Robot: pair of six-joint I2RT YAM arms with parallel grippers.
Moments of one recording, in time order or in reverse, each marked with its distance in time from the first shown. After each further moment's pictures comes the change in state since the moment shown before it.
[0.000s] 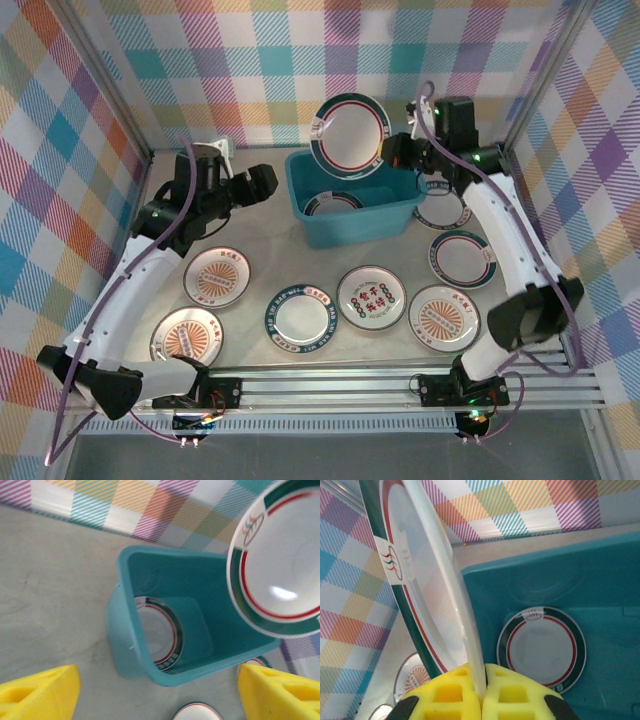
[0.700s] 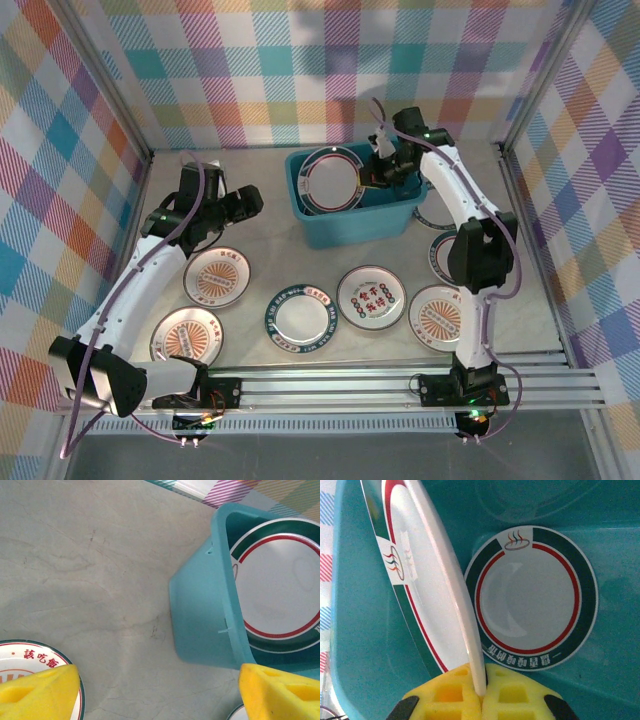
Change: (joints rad) left arm 0.124 0.006 -0.179 0.000 -0.022 0.006; right arm 0.000 0.478 0.276 -0.301 -0.146 -0.188
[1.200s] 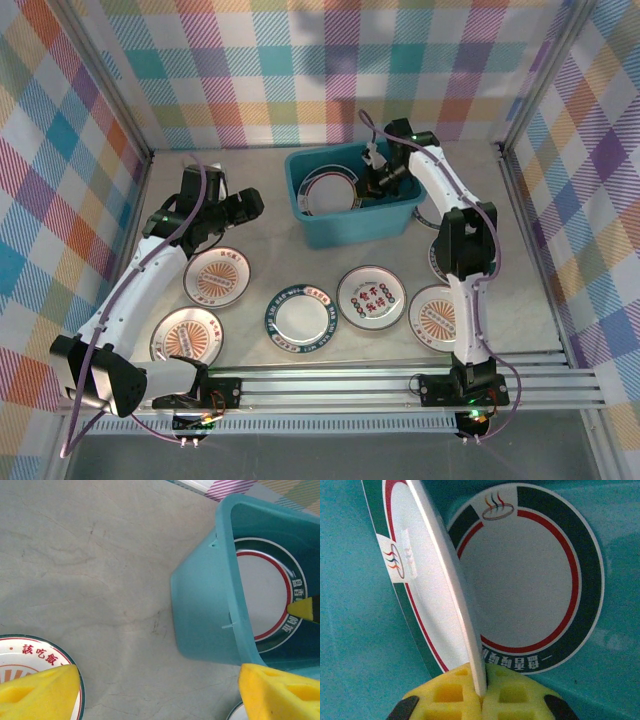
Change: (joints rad) left arm 0.000 0.000 -0.022 0.006 0.009 -0.004; right arm -0.001 0.182 0.105 -0.115 -0.028 -0.065
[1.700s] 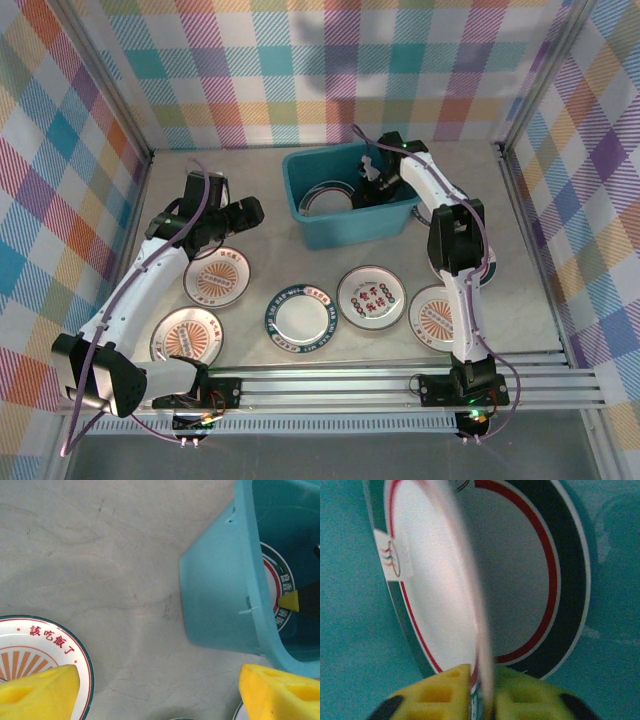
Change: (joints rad) left arm 0.000 -0.003 -0.041 -0.030 0.002 0.000; right arm 0.013 0.096 0.008 -0.012 0.016 -0.010
